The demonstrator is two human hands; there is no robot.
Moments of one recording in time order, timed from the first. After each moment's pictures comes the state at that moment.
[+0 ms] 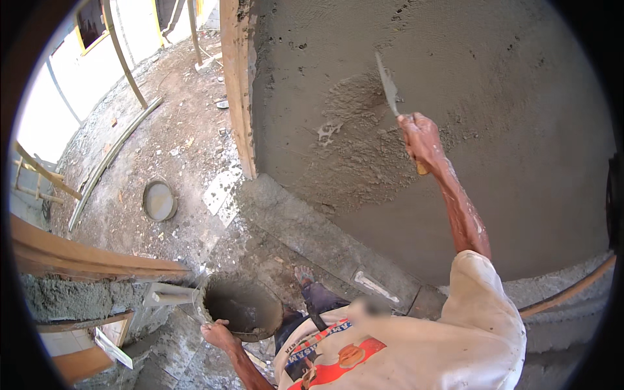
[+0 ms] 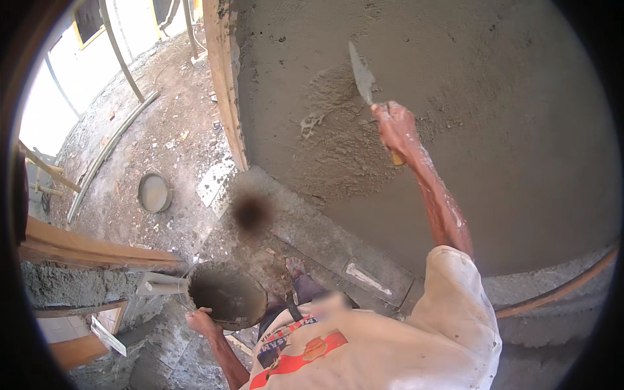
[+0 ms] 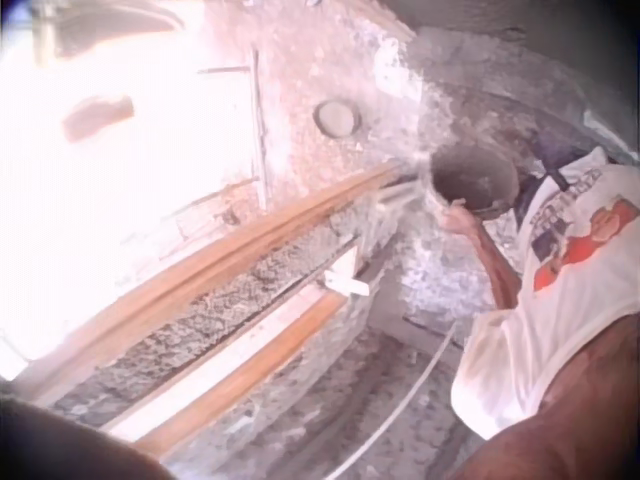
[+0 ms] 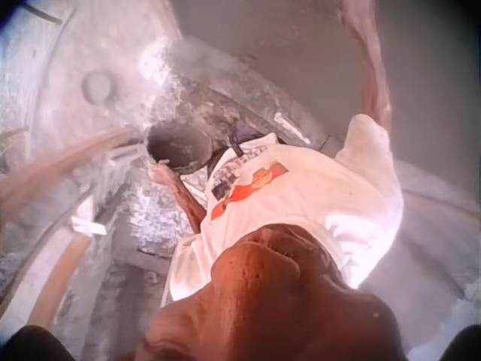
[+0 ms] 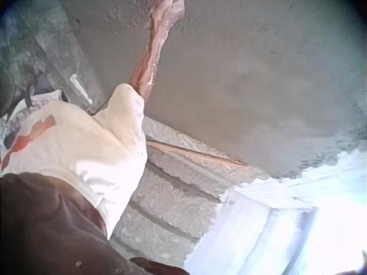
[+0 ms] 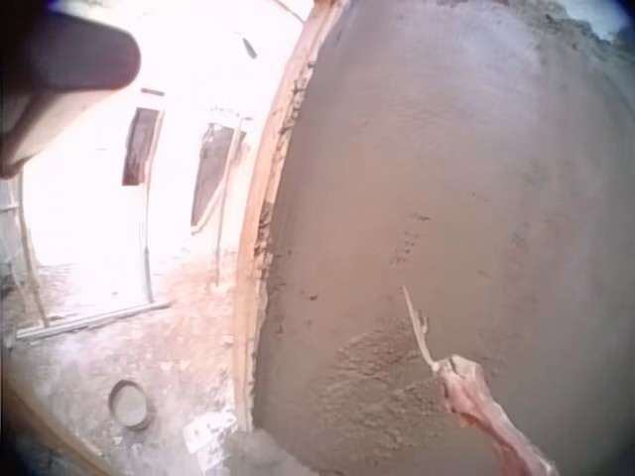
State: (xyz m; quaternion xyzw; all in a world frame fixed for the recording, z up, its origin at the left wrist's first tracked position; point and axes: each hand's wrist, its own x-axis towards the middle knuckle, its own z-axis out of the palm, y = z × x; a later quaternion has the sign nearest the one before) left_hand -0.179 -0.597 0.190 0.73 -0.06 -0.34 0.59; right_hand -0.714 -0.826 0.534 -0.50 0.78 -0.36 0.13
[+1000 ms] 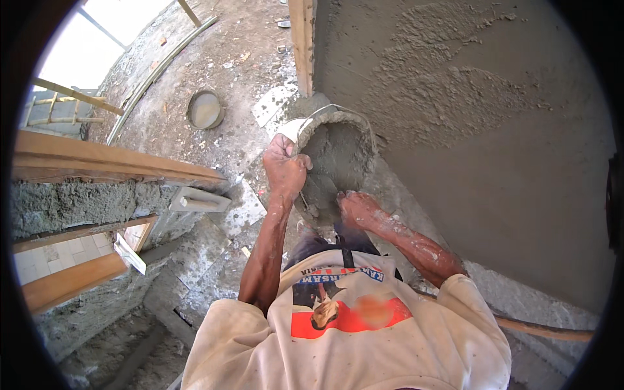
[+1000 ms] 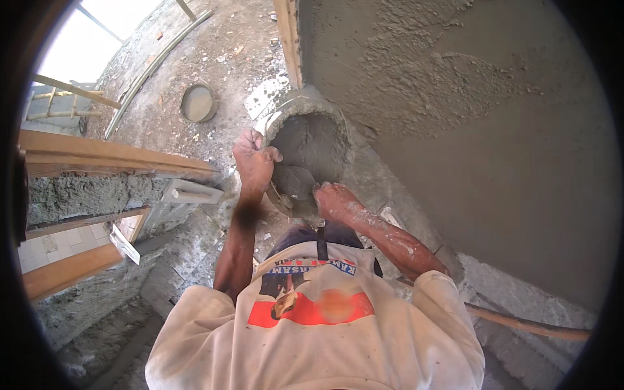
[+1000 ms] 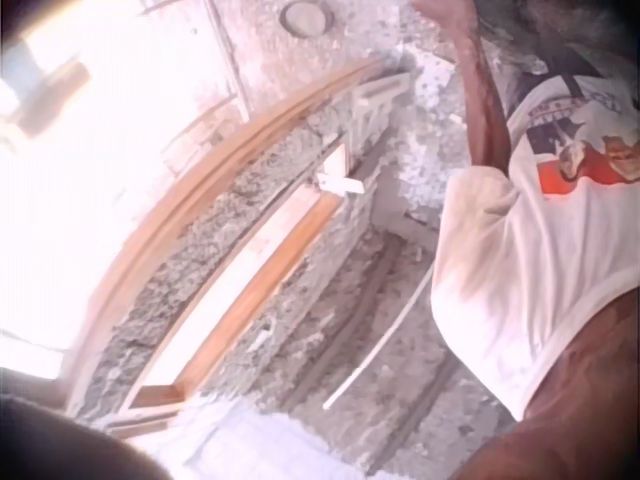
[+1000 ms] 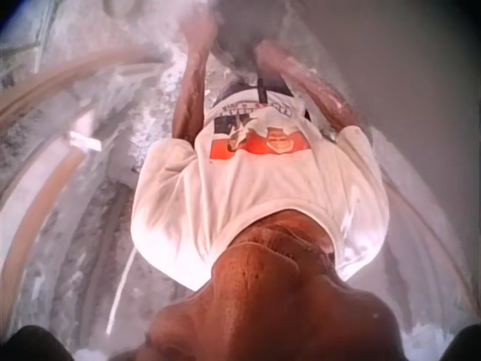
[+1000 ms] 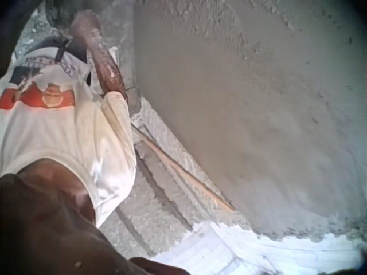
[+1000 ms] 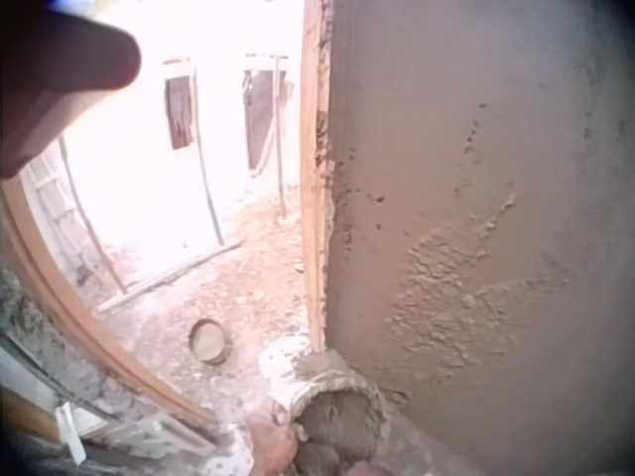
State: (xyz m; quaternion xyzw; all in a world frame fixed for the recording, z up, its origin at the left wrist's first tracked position) left_hand -0.310 -0.728 0.327 0.58 -0.46 -0.42 0.53; right_hand -0.517 -0.643 0.248 -0.80 0.51 0.05 0.31
